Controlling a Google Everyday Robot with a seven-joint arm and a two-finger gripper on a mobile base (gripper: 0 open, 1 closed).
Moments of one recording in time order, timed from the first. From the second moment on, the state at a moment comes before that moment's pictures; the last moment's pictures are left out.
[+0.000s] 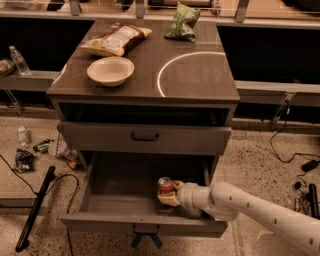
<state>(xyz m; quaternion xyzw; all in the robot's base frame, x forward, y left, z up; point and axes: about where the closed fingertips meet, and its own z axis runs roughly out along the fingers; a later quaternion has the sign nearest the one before) 0.565 -0.027 0.415 -0.40 0.76 0.29 0.42</state>
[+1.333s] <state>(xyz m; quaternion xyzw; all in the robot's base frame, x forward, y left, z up) 0.515 -0.140 0.699 -0.37 0.72 0.24 0.54</state>
